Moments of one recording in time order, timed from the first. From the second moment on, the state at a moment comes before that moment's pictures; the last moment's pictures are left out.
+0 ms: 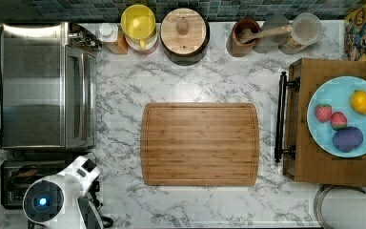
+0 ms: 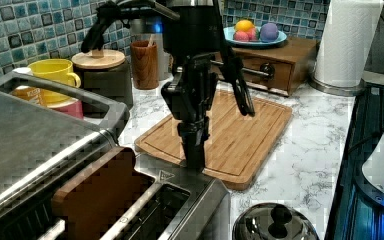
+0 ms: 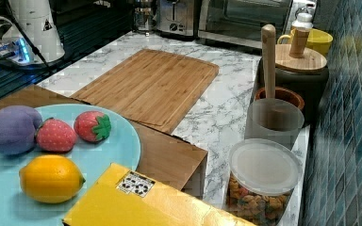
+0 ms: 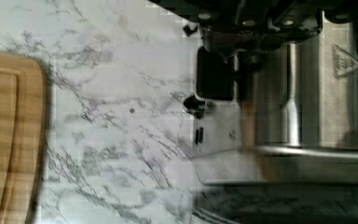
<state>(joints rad) 0.33 -0.16 0.40 -2.41 0.37 0.69 -0.37</state>
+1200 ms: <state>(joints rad) 0.31 -0.01 0.36 -2.36 0.33 0.68 -0.37</state>
